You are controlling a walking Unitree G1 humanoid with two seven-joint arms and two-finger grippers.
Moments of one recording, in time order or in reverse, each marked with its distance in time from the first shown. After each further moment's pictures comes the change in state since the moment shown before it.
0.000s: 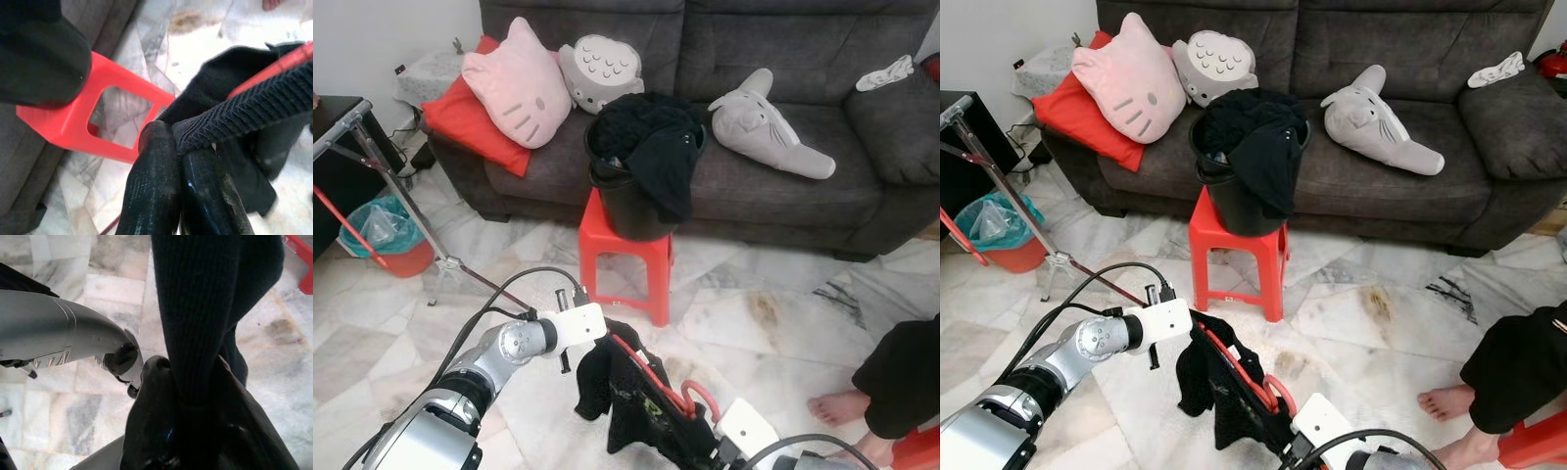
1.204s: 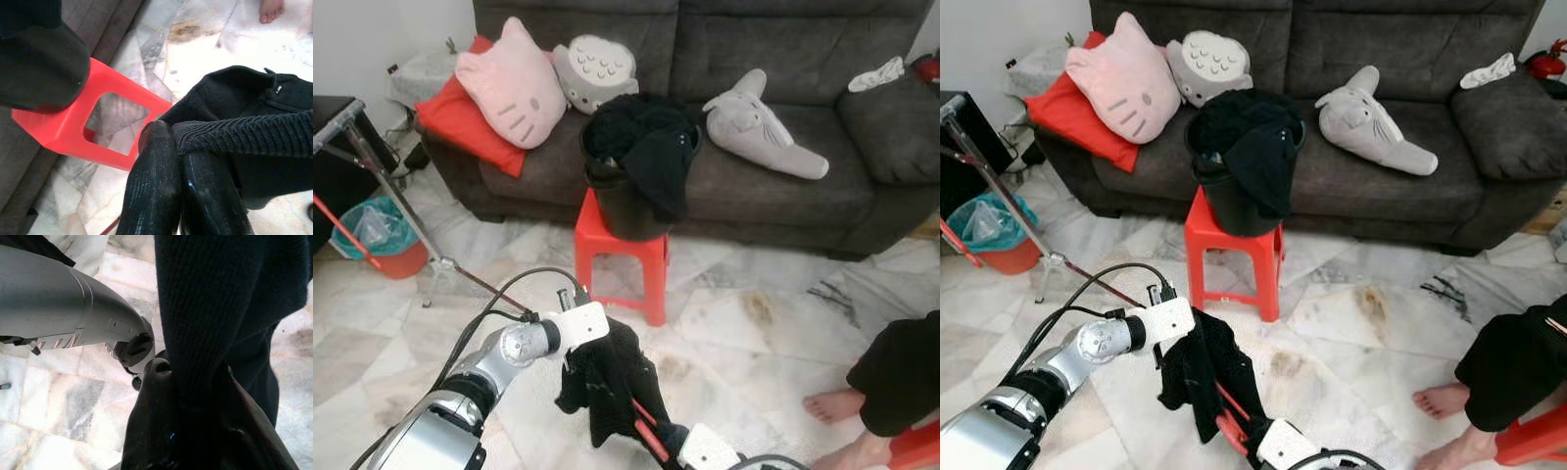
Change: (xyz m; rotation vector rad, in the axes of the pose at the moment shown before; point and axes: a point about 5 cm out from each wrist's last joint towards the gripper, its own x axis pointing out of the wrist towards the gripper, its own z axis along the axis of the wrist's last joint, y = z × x) left arm 0.002 -0.006 0.001 -0.022 -0.018 -0.017; right arm 0.046 0.020 -0.016 -0.124 0.041 0.096
